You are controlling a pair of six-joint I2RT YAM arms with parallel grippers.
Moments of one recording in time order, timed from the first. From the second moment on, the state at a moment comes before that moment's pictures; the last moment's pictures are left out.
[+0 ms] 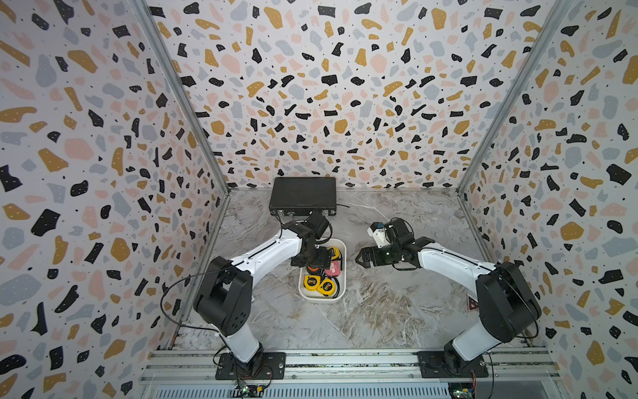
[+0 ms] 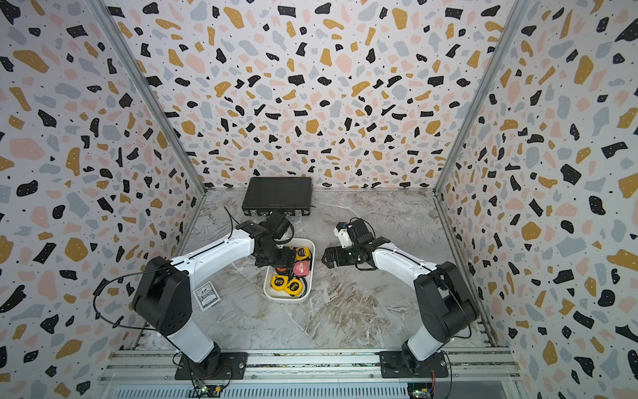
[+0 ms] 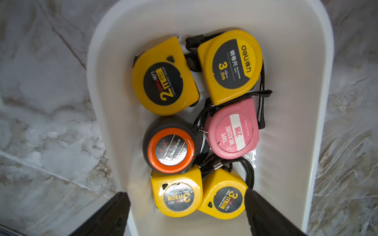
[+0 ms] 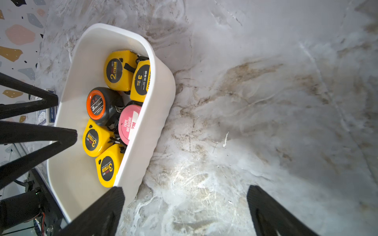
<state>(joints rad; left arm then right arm) -0.56 1.70 1.27 -0.92 0.02 -0.37 0.53 1.59 0.99 -0.36 -0.37 0.31</state>
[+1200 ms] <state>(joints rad) -0.60 1.87 1.30 -0.88 -0.17 -0.44 0.53 1.59 0.98 -0.34 -0.40 0.36</state>
